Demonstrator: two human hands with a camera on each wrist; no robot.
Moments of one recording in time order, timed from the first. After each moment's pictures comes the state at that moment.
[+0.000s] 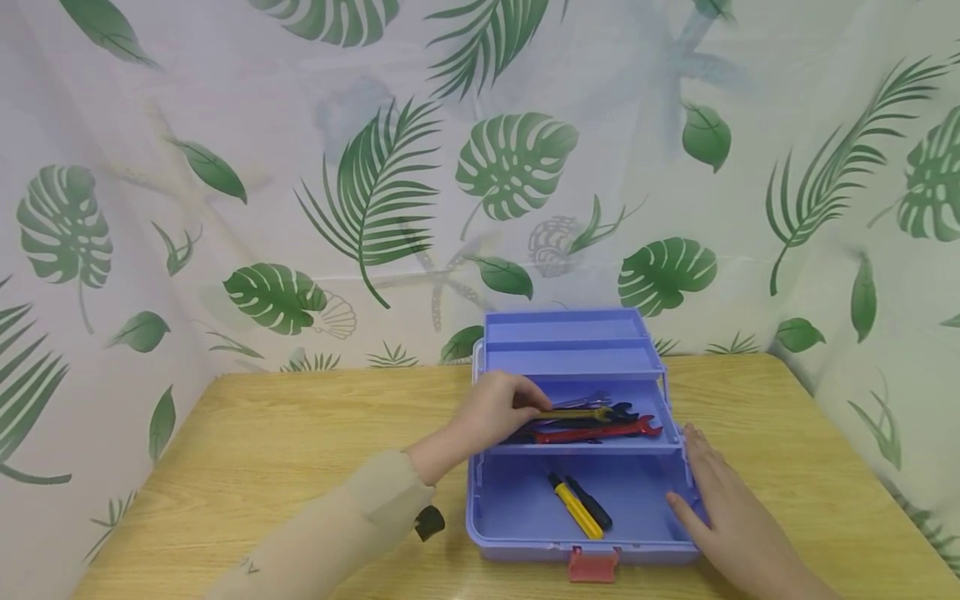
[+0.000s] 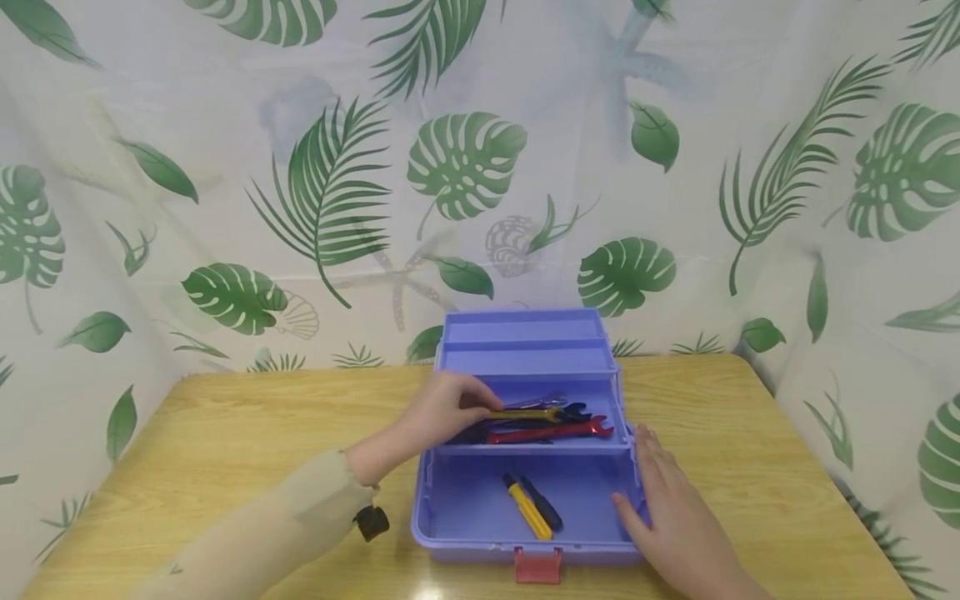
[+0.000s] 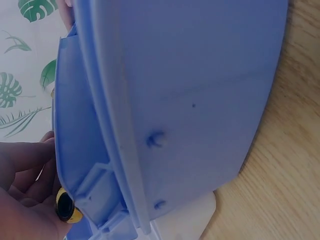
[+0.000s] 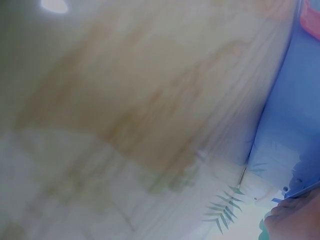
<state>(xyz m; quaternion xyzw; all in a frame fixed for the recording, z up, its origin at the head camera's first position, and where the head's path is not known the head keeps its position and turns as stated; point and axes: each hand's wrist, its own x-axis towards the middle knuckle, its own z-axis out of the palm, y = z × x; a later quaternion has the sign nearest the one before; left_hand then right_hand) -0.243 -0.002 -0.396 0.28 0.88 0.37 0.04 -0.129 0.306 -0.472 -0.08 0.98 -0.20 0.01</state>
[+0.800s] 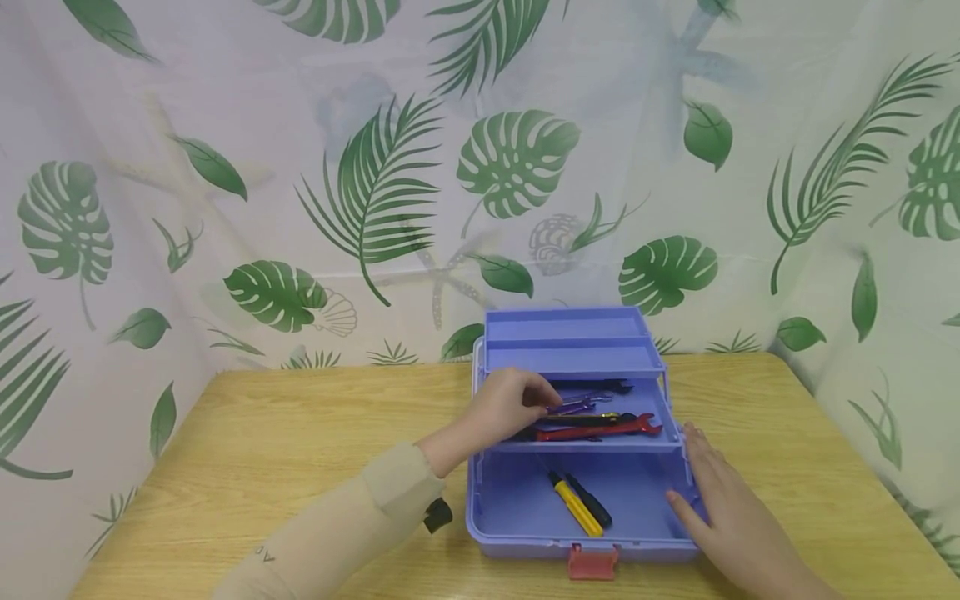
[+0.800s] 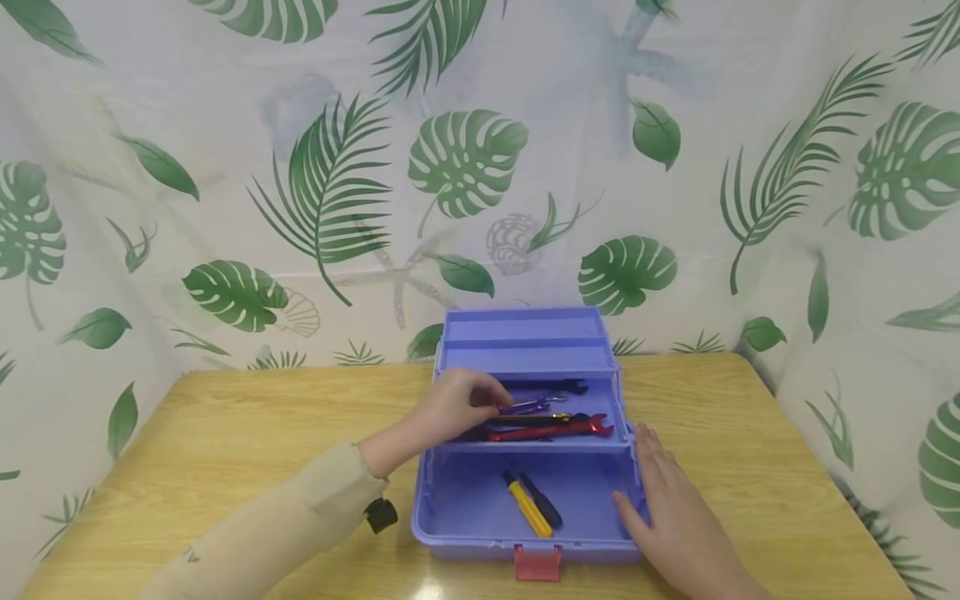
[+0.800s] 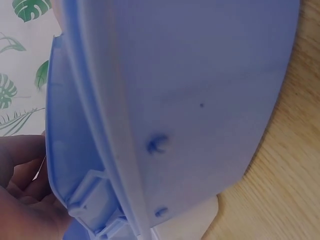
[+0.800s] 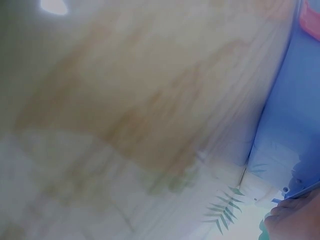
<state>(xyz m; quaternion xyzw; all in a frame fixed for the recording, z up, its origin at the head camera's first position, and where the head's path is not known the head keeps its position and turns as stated) -0.249 0.009 -0.400 0.29 0.88 0.38 0.06 -0.129 0.307 -0.473 -0.08 0.97 -0.21 0.01</state>
